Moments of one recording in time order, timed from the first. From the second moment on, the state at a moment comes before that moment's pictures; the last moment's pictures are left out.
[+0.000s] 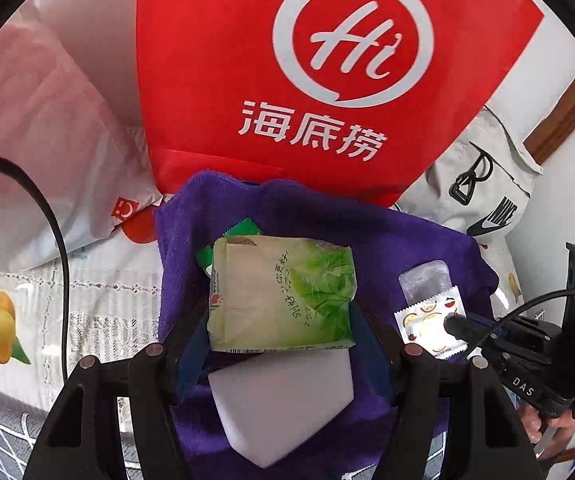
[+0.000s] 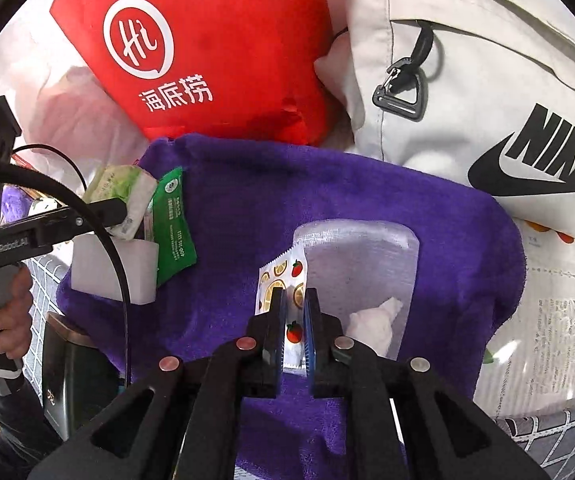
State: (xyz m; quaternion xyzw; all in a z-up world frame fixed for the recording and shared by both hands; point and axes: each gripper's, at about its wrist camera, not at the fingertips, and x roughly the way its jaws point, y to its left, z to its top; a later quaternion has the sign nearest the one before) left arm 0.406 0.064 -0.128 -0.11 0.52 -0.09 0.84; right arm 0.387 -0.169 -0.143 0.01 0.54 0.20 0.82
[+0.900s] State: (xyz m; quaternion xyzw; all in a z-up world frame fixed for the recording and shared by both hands) left arm 0.384 0.066 -0.096 -0.10 0.50 -0.06 0.86; right arm 0.337 -0.181 -0.081 -0.04 0.49 0.17 0.85
